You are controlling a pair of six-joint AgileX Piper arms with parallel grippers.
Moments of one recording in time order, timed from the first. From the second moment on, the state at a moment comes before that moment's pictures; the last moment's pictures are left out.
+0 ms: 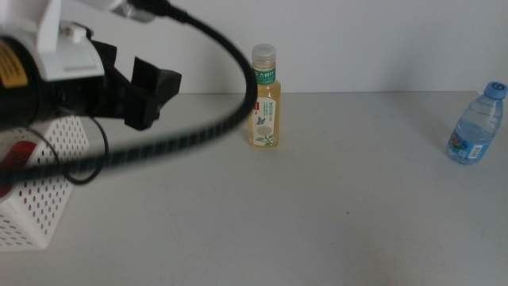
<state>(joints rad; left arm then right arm) -0.49 1.05 -1.00 0.09 0.45 0.02 -0.03 -0.01 0.03 -0.02 0.12 -0.01</state>
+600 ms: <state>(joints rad) -0.51 0.95 -0.58 0.02 -0.05 0.02 -0.03 -0.01 0.03 -0.02 0.12 -0.01</state>
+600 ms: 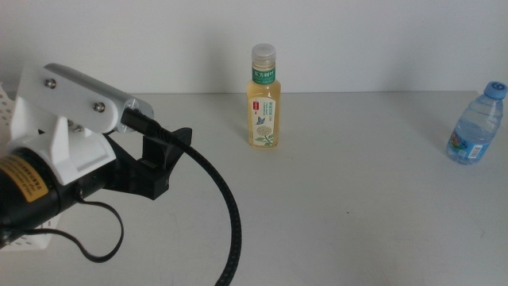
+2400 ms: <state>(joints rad) -0.51 2.08 -1.31 -0.11 -0.46 0.05 -0.03 -0.01 0.03 -0.02 0.12 -0.01</state>
